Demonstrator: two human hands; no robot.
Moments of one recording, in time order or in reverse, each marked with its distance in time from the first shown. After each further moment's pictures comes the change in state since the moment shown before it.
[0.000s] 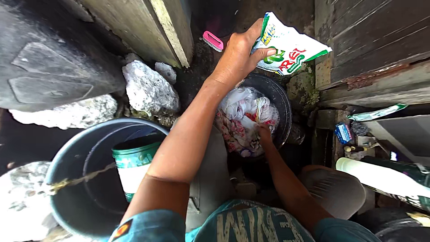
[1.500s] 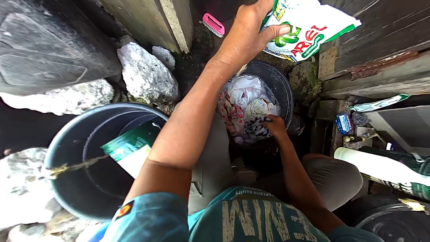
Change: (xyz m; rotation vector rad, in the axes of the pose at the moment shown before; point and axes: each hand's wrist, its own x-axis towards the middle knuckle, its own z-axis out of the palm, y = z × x) left_hand 0.001 0.012 -0.007 -0.170 -0.071 -0.148; right_hand -0.057 -0.074 -0.045 -0.594 -0.134 -0.129
